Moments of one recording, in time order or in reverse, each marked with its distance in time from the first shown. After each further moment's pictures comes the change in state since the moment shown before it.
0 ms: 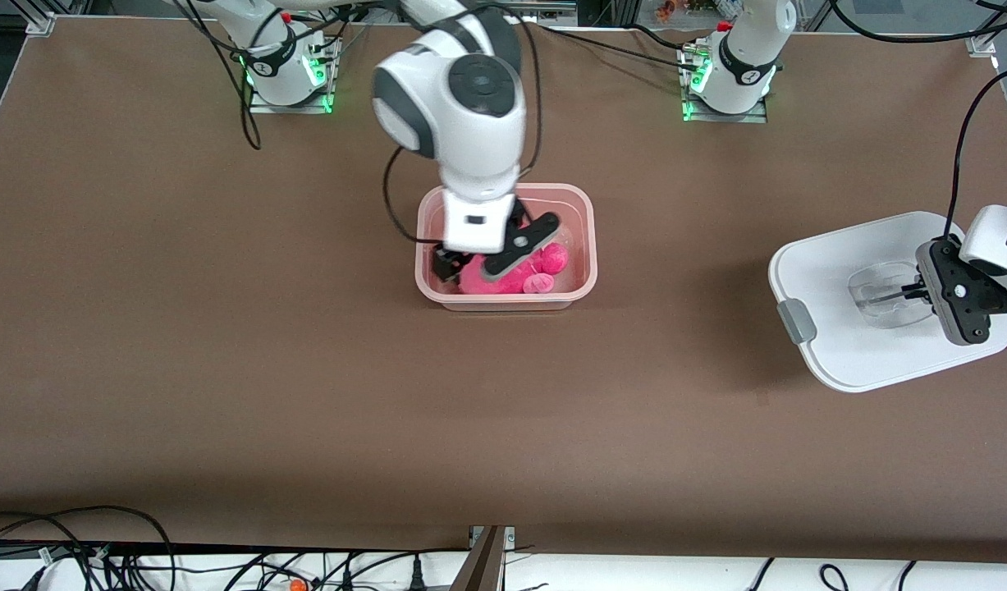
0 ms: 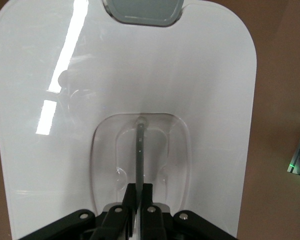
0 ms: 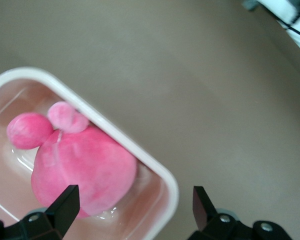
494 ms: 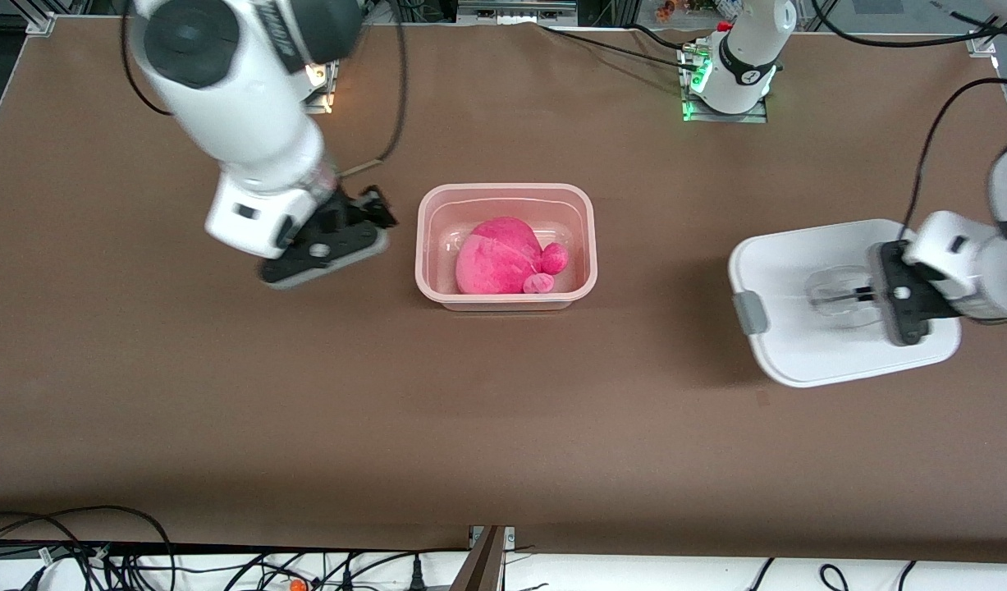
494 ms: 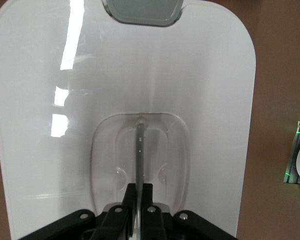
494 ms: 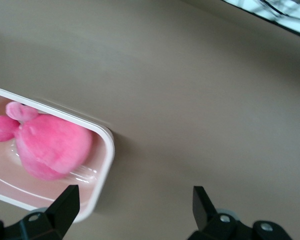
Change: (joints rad) left arm -0.129 0.048 -0.027 -0.005 -0.037 0.000 0.014; right arm -0.081 -0.264 -0.249 -0.119 0.224 -0.170 0.001
